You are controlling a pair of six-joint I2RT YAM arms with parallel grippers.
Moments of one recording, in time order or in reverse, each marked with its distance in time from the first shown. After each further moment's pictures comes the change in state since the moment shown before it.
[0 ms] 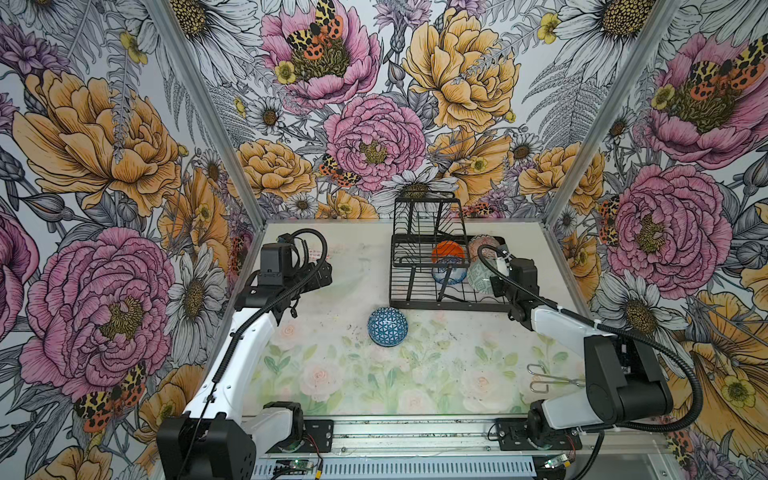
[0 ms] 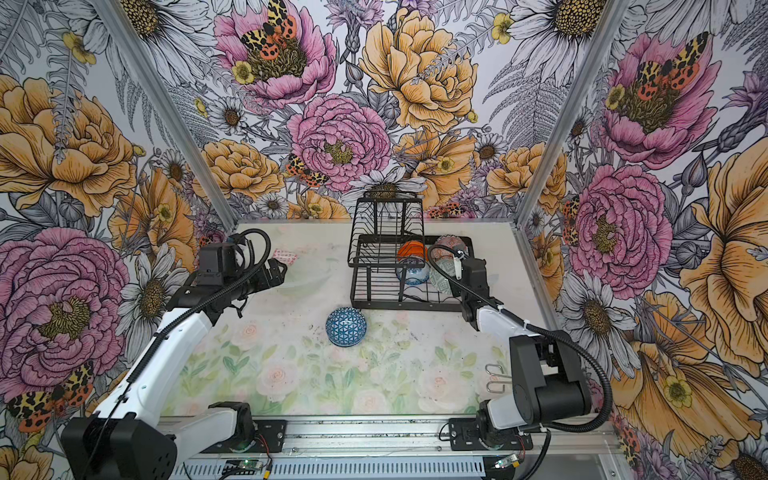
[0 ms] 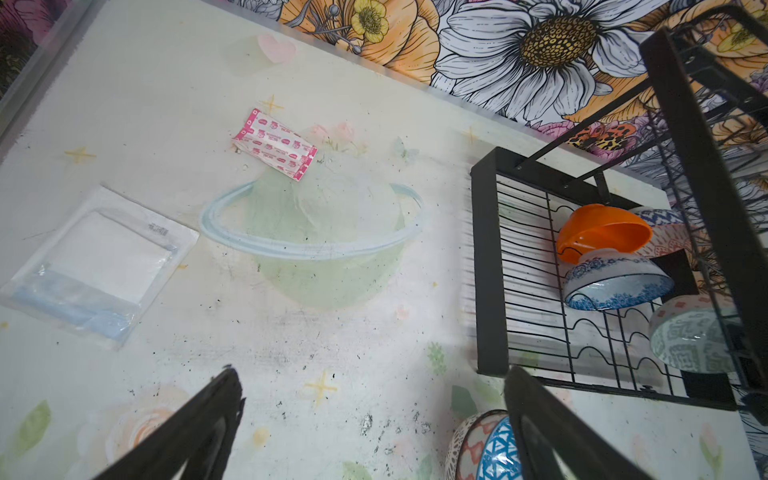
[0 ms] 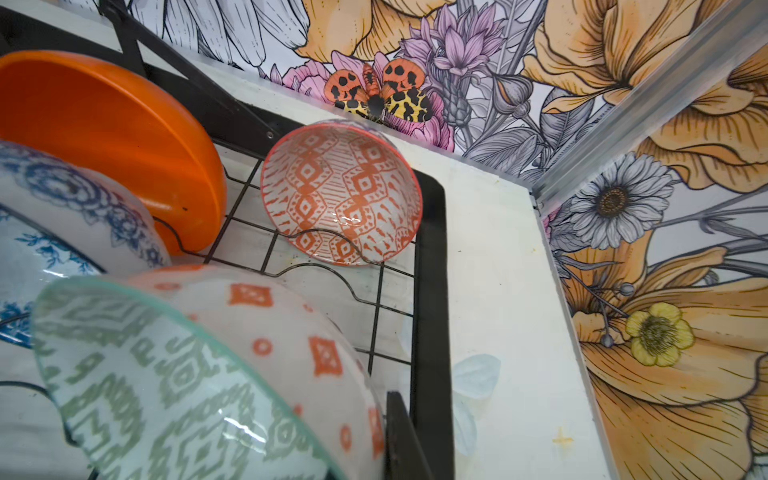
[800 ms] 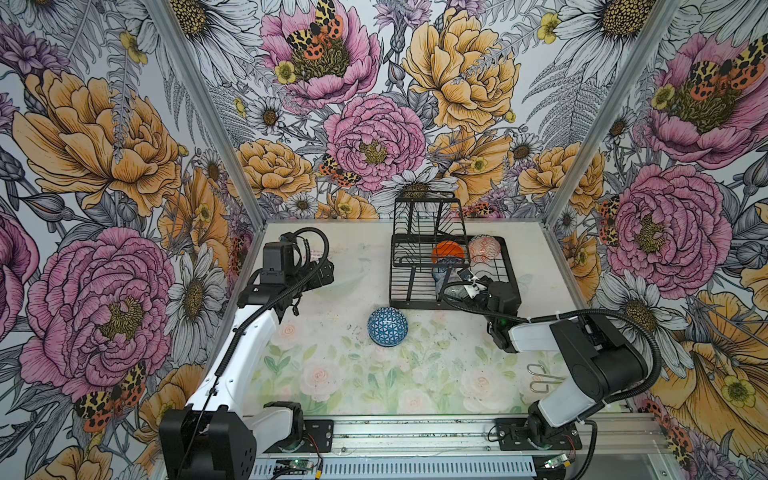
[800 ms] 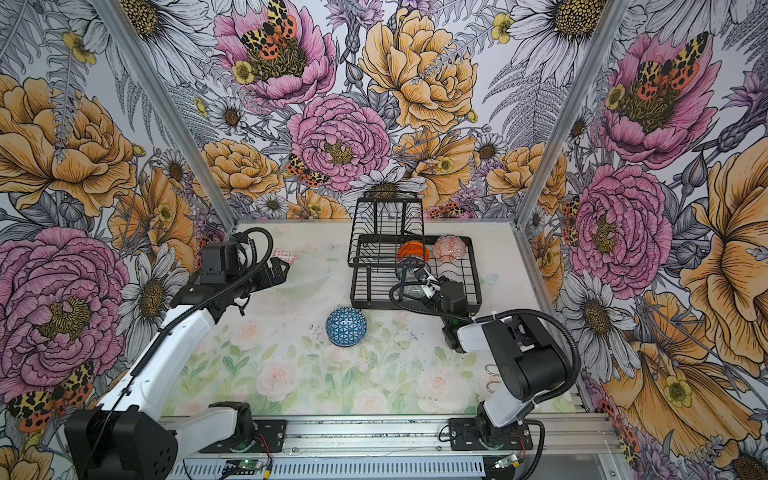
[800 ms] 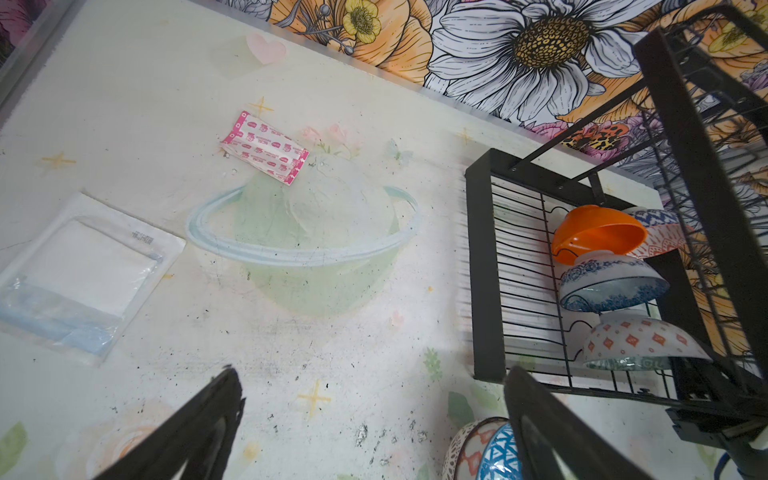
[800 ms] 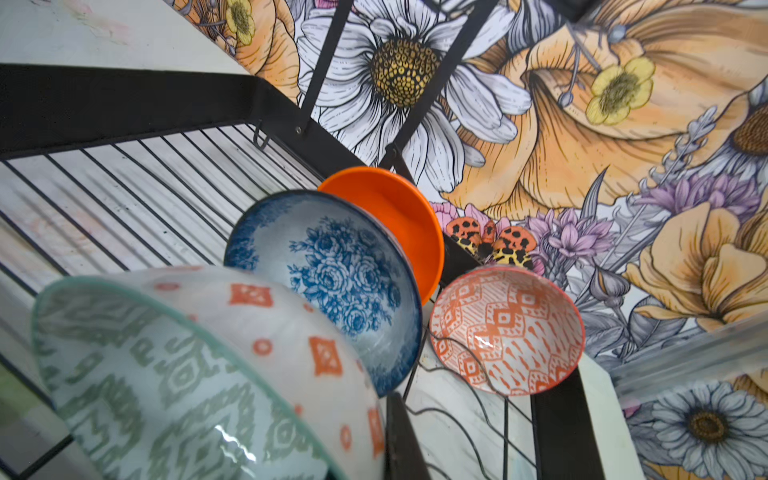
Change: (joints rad) left arm -0.006 0.022 -0.006 0.032 0.013 0.000; right arm 0.203 0.166 -0.197 0.632 -0.109 -0.267
